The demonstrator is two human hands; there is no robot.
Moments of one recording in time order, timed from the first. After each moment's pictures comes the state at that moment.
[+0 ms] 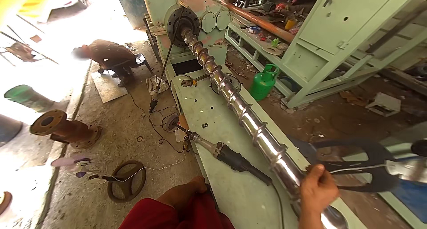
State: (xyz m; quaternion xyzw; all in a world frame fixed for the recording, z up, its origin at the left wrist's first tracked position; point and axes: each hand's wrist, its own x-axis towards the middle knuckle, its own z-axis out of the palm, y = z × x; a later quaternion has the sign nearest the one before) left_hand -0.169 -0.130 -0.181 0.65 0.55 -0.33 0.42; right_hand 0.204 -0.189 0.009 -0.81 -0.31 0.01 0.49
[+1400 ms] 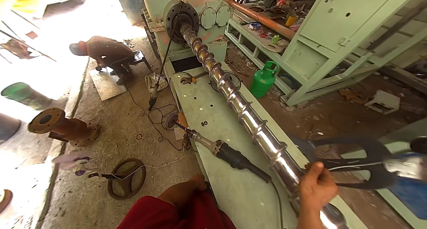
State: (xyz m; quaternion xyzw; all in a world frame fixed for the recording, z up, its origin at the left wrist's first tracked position) left_hand -0.165 -0.132 -0.177 0.65 0.55 -0.33 0.42; right_hand 0.203 -0.189 0.009 -0.82 -0.31 0.01 0.49
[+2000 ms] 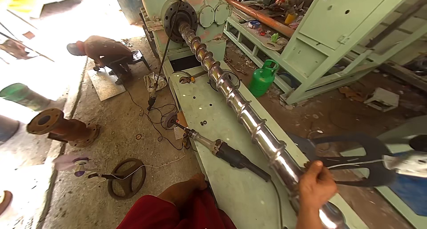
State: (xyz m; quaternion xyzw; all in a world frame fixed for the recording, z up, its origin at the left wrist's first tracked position) left_hand -0.165 -0.129 -0.186 0.66 0.53 -0.34 0.42; right_hand 0.203 -0.188 0.009 -0.81 -0.31 0.01 0.50
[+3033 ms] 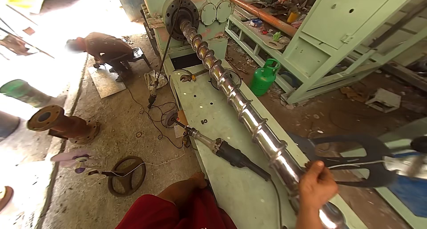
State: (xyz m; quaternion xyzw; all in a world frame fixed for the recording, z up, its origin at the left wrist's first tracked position) left_hand -0.163 -0.131 -0.187 0.65 0.55 -0.33 0.42; right_hand 0.204 -0.189 0.007 -0.81 -0.31 0.01 0.50
